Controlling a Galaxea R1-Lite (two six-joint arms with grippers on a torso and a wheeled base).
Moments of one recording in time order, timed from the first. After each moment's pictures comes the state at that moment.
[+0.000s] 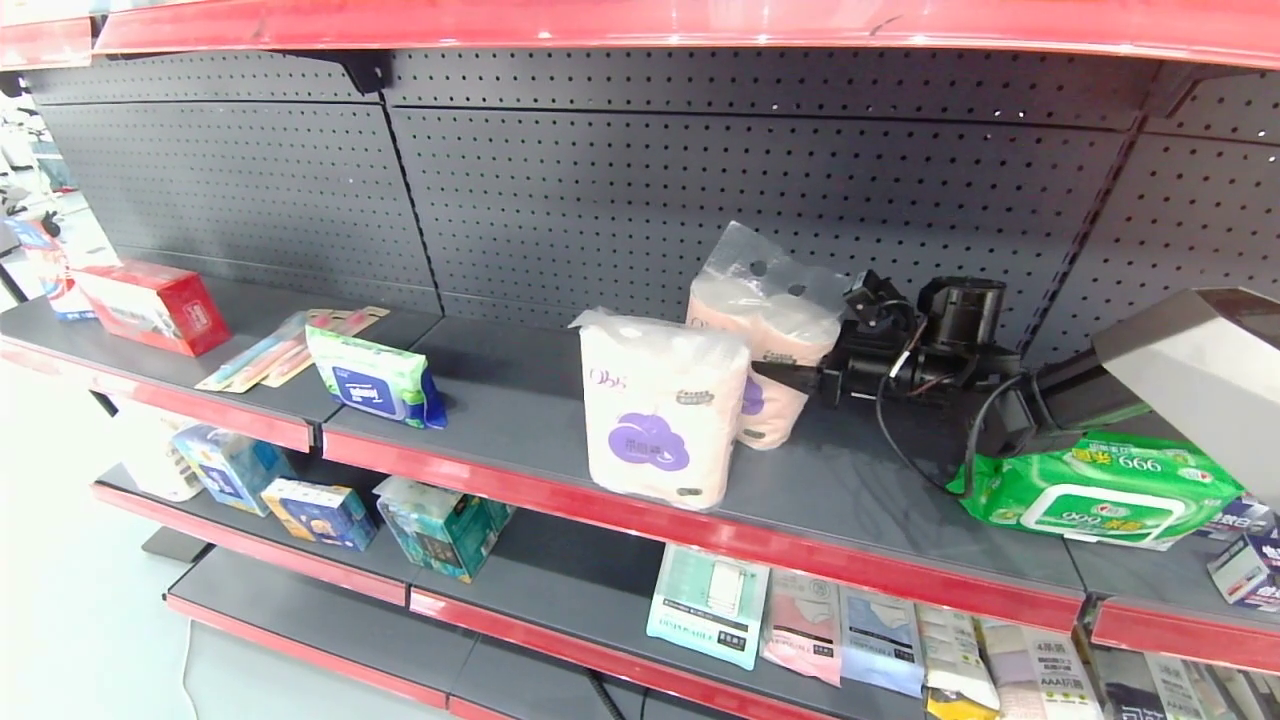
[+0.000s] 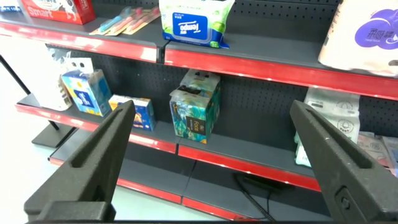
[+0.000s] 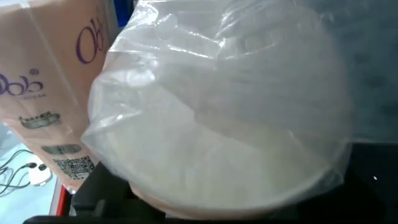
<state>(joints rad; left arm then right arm) 0.00 0.00 0.00 0.00 0.03 0.01 0.15 2.30 -1.30 -0.78 0.86 -0.29</state>
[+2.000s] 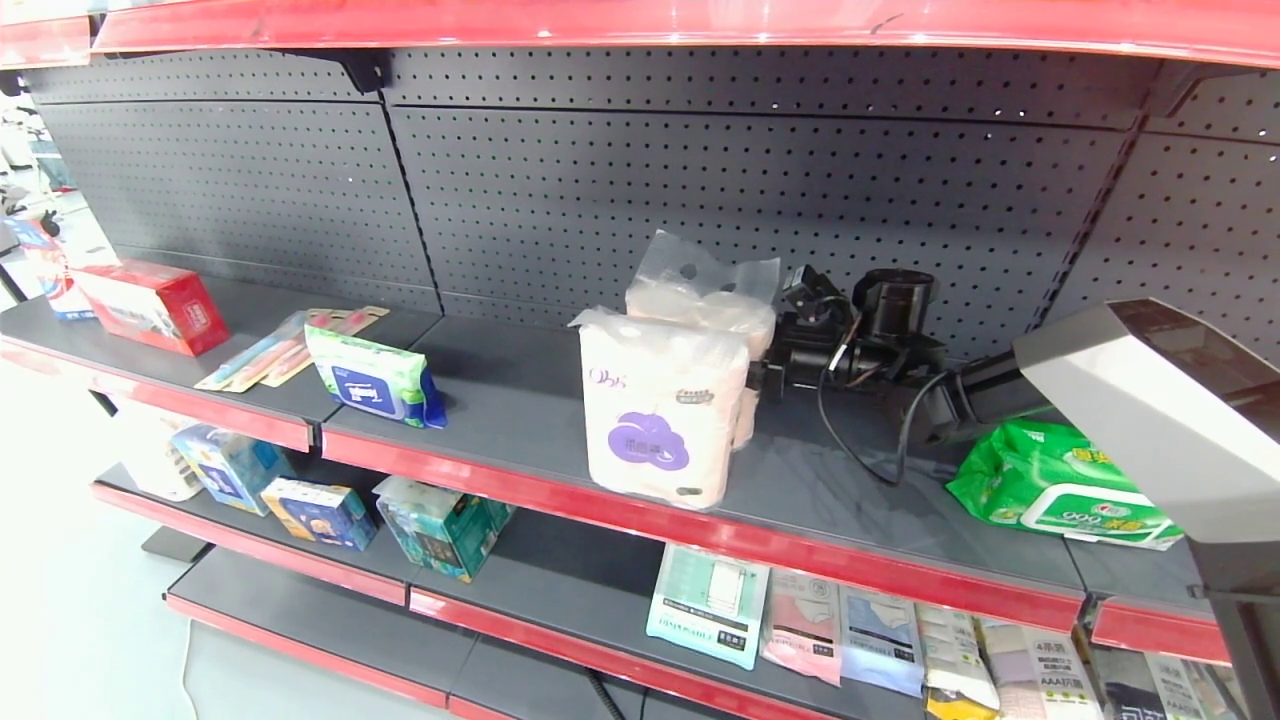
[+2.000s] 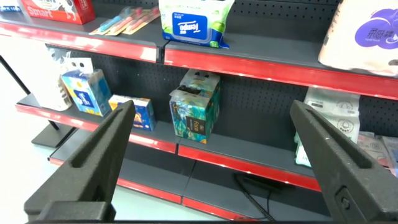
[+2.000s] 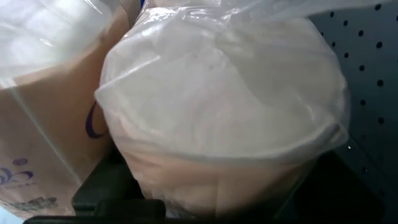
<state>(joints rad) 0.00 0.00 0.00 0.00 0.03 0.01 0.25 2.40 -1.51 -0.77 0.88 -0.26</state>
